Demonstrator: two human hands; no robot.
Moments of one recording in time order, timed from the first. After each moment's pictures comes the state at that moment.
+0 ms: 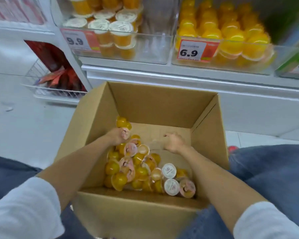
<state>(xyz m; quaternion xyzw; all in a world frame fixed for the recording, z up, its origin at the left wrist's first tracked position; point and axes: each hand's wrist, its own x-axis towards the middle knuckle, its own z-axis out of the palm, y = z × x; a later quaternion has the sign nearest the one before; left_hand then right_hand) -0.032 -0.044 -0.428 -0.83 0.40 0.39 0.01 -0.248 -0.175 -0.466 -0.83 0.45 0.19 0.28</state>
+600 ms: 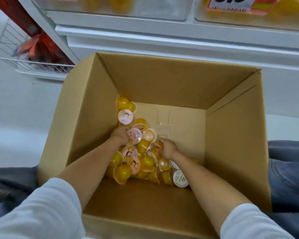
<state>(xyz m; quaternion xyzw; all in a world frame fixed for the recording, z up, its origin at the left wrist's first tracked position) -0.028 -0.039 -0.549 -0.86 0.27 0.42 0.01 -0.228 -0.125 -0.605 -0.75 0.43 0.22 0.45</state>
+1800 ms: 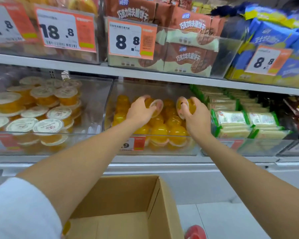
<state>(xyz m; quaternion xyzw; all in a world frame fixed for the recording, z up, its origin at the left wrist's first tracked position) -0.134 -0.376 -0.182 -0.71 0.50 0.18 -0.46 -0.322 -0.421 -0.175 -0.74 0.51 -0.43 0.10</state>
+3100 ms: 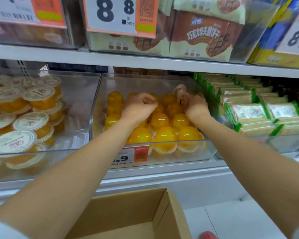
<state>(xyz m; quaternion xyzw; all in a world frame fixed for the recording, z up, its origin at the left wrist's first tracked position) -0.107 -0.438 -0.209 -0.67 0.51 0.22 -0.49 -0.285 -0.534 -0.200 -0.77 0.62 -0.14 -0.06</state>
